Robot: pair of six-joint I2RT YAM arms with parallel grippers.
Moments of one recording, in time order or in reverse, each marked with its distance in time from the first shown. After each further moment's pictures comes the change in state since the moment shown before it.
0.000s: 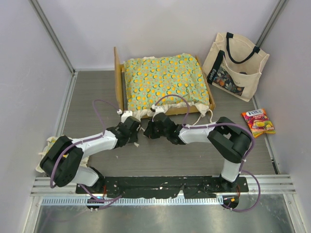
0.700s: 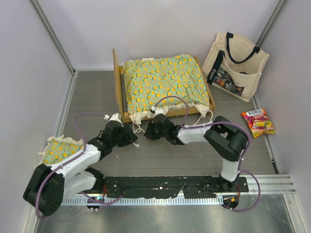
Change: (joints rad) left arm 0.212 -0.349 -0.211 0.137 0.367 -0.071; right arm 0.000 0.039 0.000 0.013 0.001 0.002
